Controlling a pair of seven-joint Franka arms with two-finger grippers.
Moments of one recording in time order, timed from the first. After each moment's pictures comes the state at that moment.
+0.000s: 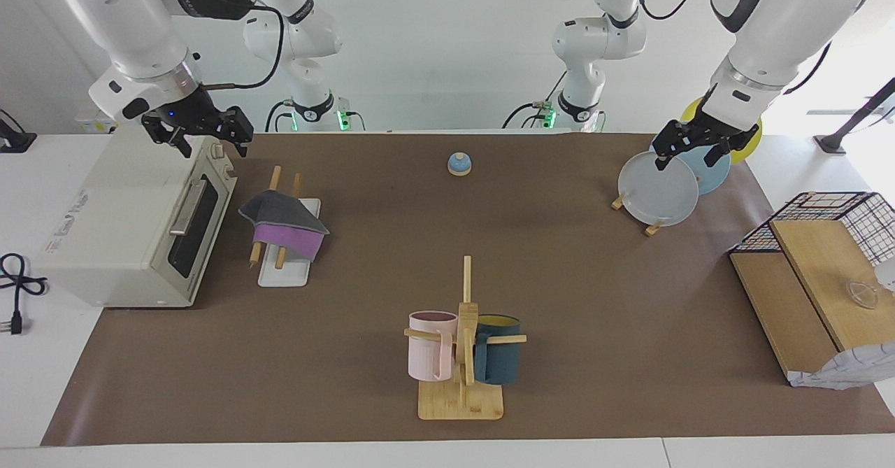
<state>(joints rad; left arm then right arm) -0.03 0.03 -0.08 -1.56 -0.02 1.55 -0.12 0.06 0.00 -0.07 -1.59 -0.05 1.48 -0.02</state>
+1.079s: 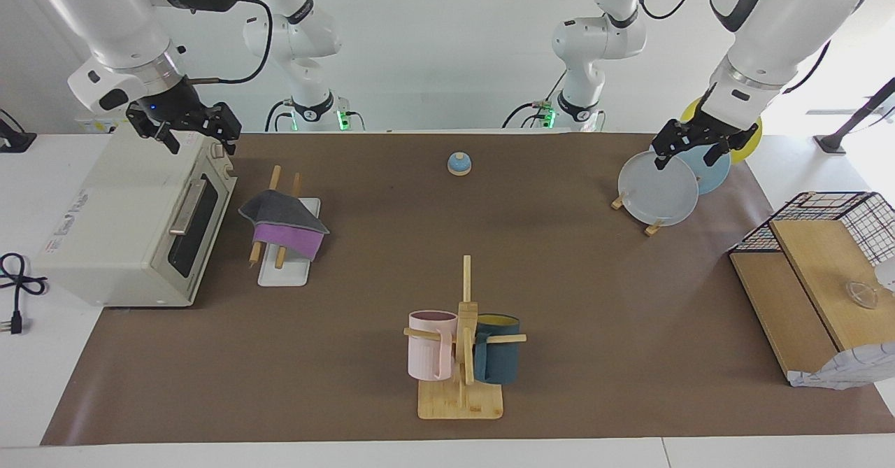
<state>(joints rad) -0.03 0.03 -0.08 -1.56 -0.02 1.55 -0.12 0.04 0.01 -0.07 -1.53 -0.02 1.45 -0.02</state>
